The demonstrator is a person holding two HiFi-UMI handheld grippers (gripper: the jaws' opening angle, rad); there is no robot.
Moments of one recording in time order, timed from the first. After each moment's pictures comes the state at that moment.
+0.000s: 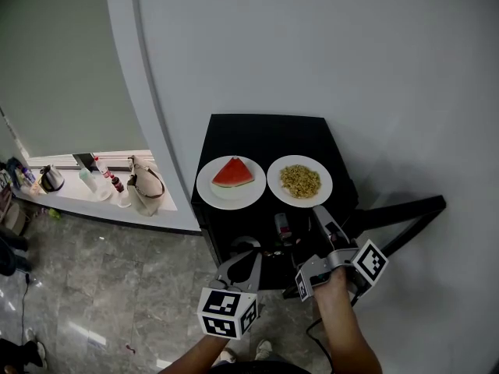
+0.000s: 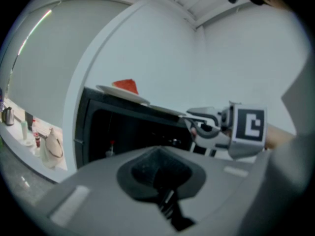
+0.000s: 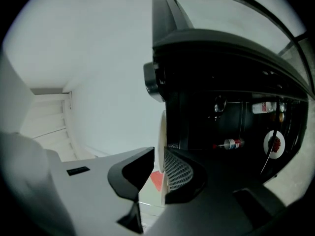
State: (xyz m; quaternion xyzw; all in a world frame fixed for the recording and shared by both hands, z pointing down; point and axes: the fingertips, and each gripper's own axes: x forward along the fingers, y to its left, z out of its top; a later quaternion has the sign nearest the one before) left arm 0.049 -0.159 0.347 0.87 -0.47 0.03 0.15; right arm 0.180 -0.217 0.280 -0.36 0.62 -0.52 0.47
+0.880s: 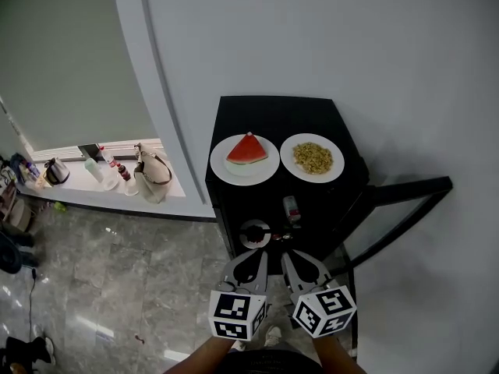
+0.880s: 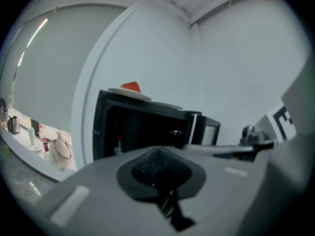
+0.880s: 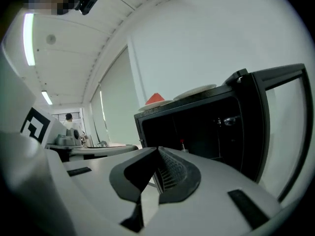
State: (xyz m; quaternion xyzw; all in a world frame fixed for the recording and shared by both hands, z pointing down) left arm 0.026 -0.115 0.364 0.87 -0.48 0.05 0.13; right arm 0.078 -0.108 0.366 -0.51 0.85 -0.15 -0.02
